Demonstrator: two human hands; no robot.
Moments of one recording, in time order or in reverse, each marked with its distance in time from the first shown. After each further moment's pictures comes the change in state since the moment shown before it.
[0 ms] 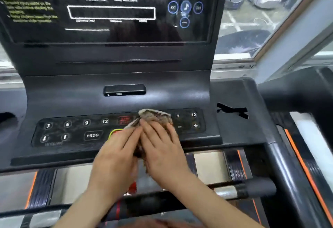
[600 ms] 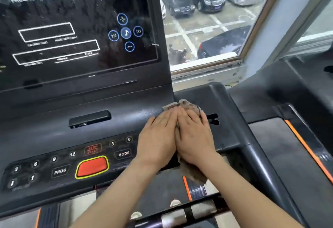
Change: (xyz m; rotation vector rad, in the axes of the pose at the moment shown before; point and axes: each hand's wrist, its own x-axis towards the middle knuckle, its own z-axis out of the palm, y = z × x) left_hand 0.118 0.126 0.066 0.102 -0.156 0.208; right_hand -0.008 0.151 -0.042 0.049 0.032 0.428
